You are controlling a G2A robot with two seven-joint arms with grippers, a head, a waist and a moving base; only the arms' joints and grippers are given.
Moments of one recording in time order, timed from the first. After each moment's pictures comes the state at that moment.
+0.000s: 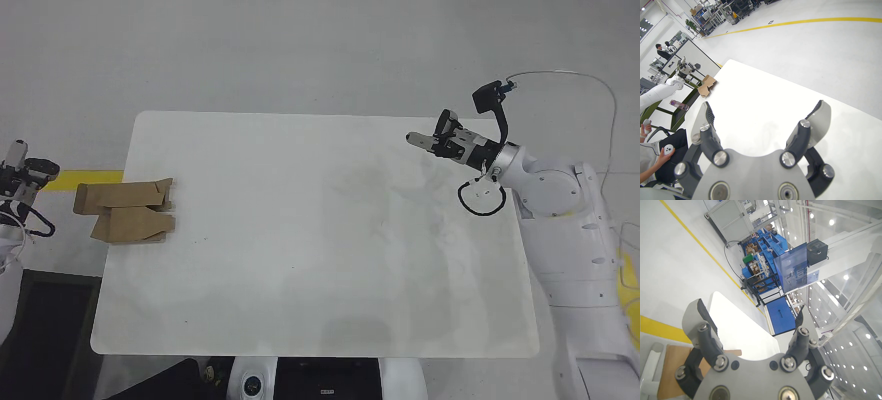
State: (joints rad) left arm 1.05 -0.64 -1.37 -0.72 -0.71 -0.82 -0.52; right arm -0.82 -1.12 1.37 -1.33 -0.37 -0.61 0.74
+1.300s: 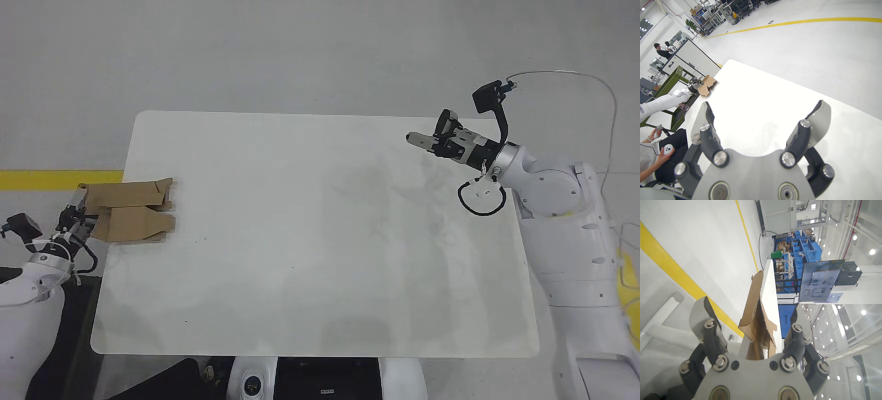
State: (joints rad) left arm 1.10 -0.77 -1.33 -0.60 -0.73 -0.63 -0.60; right arm -0.82 -1.12 1.37 -1.33 -0.37 -0.61 0.74
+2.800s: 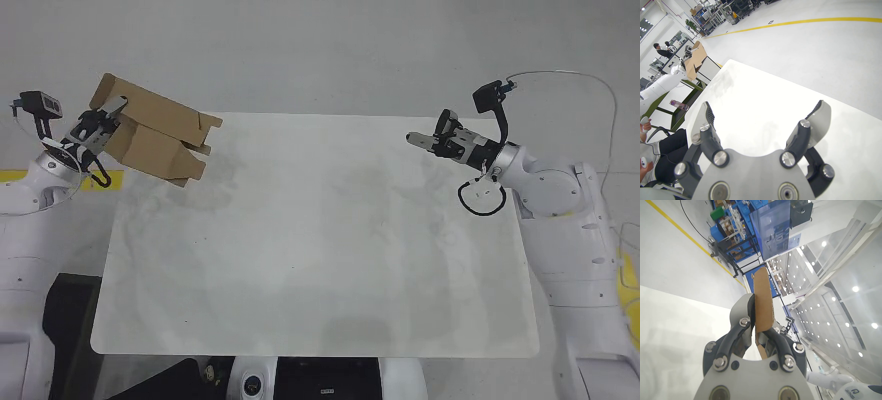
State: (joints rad) left arm 0.68 -0.85 -1.29 -0.73 -0.62 -0.69 -0.91; right arm -0.82 -1.12 1.37 -1.33 -0.37 -0.61 0.74
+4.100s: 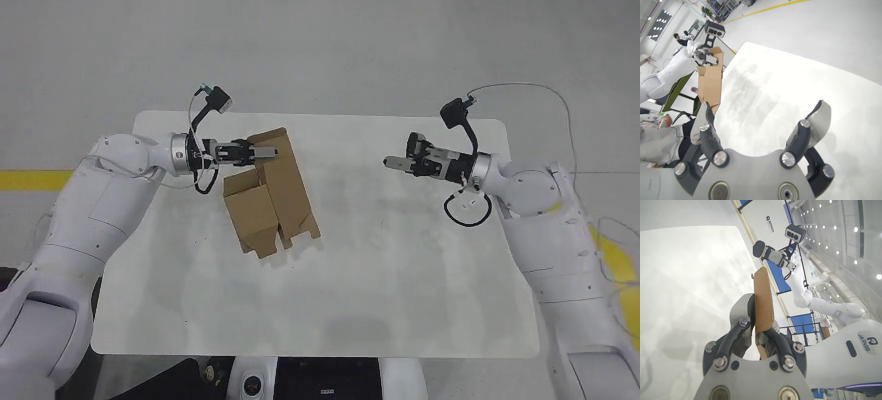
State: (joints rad) left arm 0.48 -0.96 -0.78 -0.97 -0.54 -0.64 -1.18; right arm -0.77 -1.13 1.23 -1.23 -0.13 -0.66 0.94
